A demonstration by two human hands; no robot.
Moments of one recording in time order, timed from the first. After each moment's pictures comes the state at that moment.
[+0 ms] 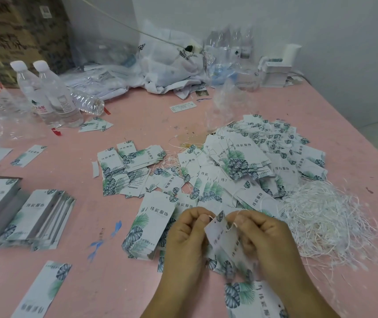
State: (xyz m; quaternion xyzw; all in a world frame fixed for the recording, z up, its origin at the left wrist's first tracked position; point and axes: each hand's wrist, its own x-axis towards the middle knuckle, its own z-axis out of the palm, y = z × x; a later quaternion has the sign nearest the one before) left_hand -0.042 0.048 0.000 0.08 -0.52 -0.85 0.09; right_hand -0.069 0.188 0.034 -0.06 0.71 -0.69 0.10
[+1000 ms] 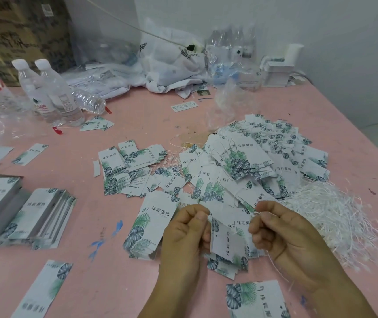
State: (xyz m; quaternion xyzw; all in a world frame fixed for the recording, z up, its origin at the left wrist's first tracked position) left_hand -0.040 0.041 0.002 0.10 -0.46 -0.88 0.11; right_hand -0.091 0.220 0.039 -0.01 0.49 -0.84 0.24
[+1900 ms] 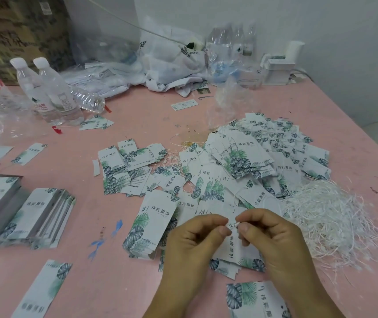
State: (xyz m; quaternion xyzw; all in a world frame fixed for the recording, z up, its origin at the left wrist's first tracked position) left_hand -0.030 0.042 0.009 0.04 -0.60 -0.79 0.13; right_hand -0.067 0.194 0.039 -0.10 0.71 -0.70 0.06
